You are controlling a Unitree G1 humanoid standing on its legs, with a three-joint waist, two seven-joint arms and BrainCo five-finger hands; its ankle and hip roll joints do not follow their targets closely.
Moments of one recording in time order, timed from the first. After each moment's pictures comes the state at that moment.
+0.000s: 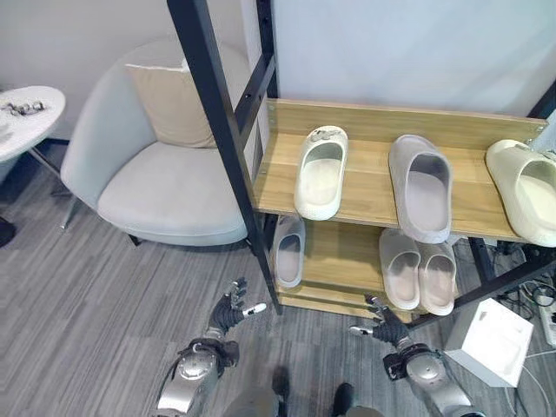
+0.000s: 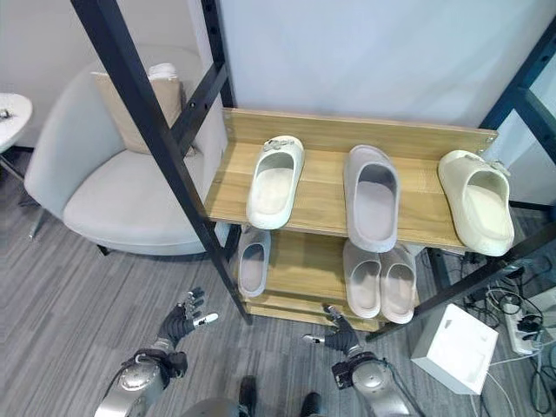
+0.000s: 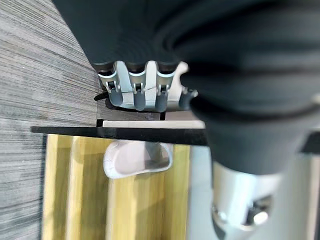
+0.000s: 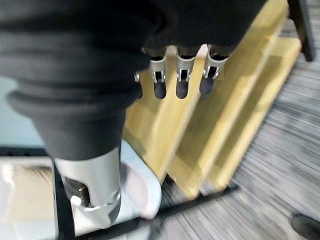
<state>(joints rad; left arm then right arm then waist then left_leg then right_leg) 0.11 0.32 -0.31 0.37 -0.37 -0.13 0.08 0.04 -0.34 0.29 0.47 0.13 -0.06 -0.08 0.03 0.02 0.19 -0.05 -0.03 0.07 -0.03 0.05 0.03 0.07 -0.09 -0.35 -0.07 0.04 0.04</state>
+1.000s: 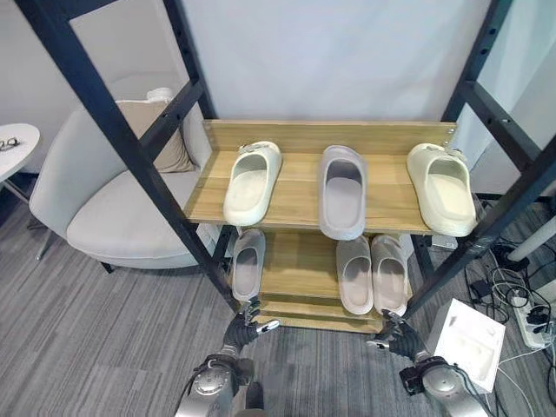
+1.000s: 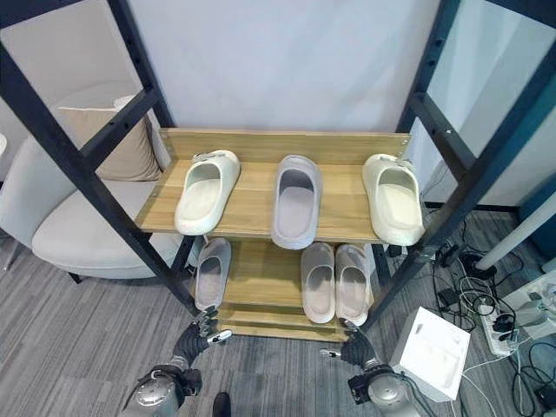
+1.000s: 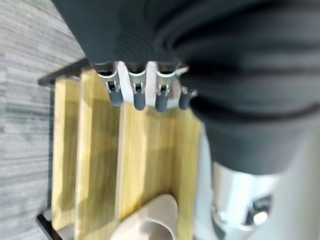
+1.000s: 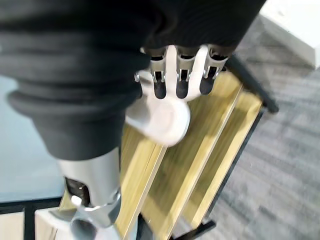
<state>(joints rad) 0.12 0.30 -0.35 0.42 -0.37 -0.12 0.08 0.09 -0.32 0.31 0.49 0.12 -0.04 -0.06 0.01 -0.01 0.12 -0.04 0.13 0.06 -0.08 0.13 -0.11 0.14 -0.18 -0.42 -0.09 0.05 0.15</state>
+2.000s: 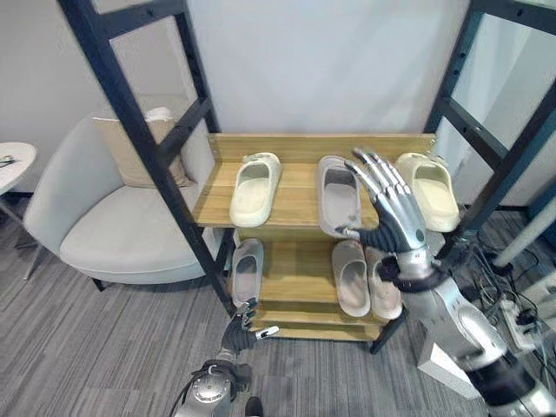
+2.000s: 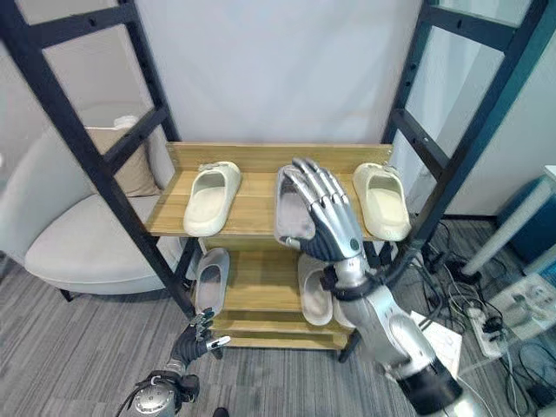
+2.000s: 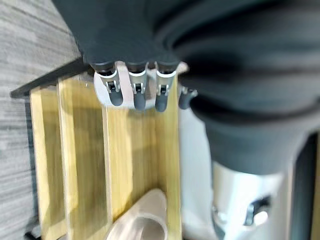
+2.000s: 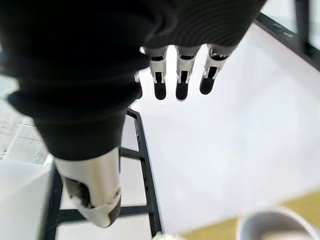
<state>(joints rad) 0.15 0.30 -0.43 0.40 -0.33 -0.18 0.19 -0.29 -0.54 0.36 -0.16 -0.73 -0.09 -0.53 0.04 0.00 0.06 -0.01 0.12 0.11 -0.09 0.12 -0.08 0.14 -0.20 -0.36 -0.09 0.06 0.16</state>
